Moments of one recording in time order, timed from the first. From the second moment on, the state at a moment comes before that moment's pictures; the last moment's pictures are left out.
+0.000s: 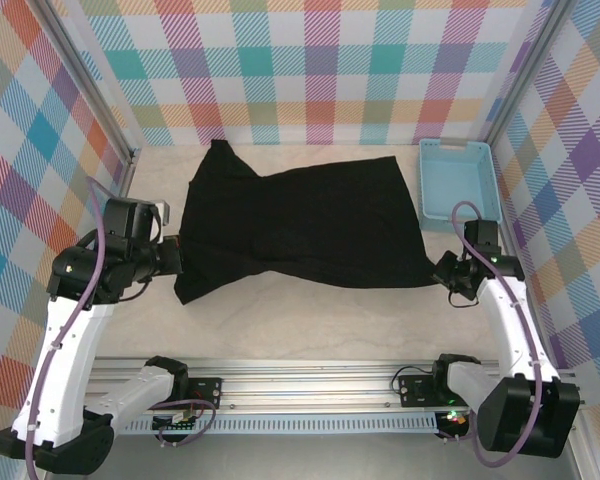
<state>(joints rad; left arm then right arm) -0.25 0.96 1.43 -1.37 -0.10 -0.31 -0.10 1.01 0.80 -0.92 -0.08 0.50</state>
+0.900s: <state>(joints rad) -0.24 0.91 1.19 -1.31 -0.04 -0.32 -0.03 1.00 0.84 -0.97 -0.12 0.43</state>
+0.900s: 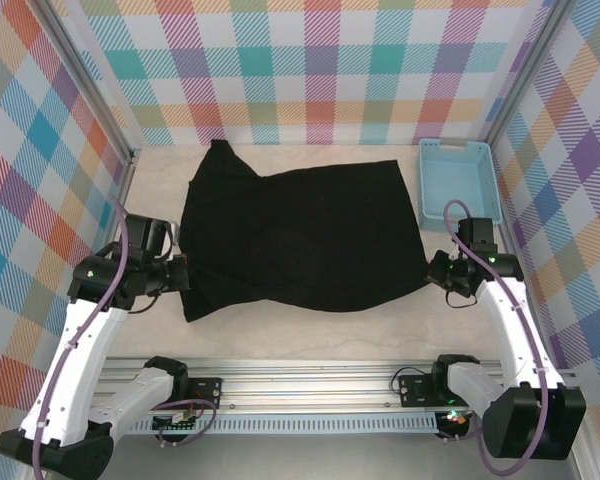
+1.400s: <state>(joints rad) -0.24 0.98 1.16 -1.26 -0.02 -0.33 -0.02 1.10 0.84 -0.93 -0.14 0.43</state>
